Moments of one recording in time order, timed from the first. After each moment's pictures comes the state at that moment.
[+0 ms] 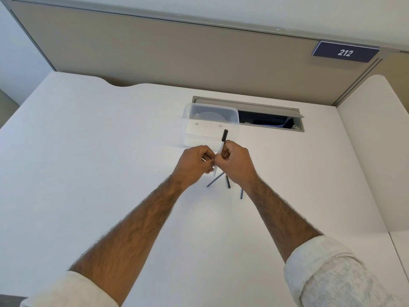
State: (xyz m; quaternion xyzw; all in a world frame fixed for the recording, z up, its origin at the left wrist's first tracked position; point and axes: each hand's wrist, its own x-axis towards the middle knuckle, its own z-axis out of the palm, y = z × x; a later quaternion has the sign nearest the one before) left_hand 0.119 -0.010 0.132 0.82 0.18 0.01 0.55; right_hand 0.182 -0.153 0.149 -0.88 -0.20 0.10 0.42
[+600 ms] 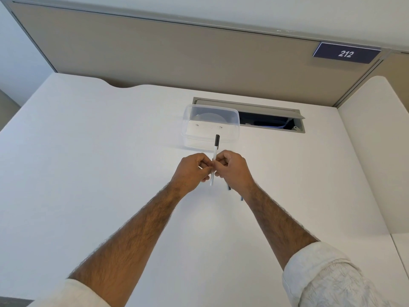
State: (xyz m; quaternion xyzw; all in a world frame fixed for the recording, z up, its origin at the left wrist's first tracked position) left_hand 0.106 -0.009 0.121 0.81 0.20 -0.01 0.56; right_hand 0.178 -0.151 0.126 -0.84 -0.13 0.20 0.49
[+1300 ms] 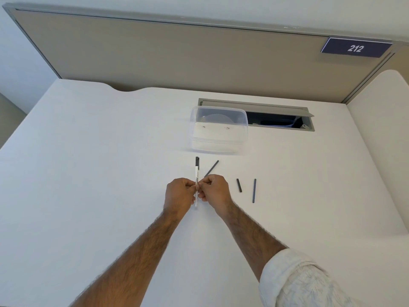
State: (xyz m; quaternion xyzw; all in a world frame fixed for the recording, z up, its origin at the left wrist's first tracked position) left_hand 0.056 0.018 0.069 0.77 0.37 -0.01 0.52; right_hand 0.121 -0.093 0.071 -0.80 0.02 0.29 0.52
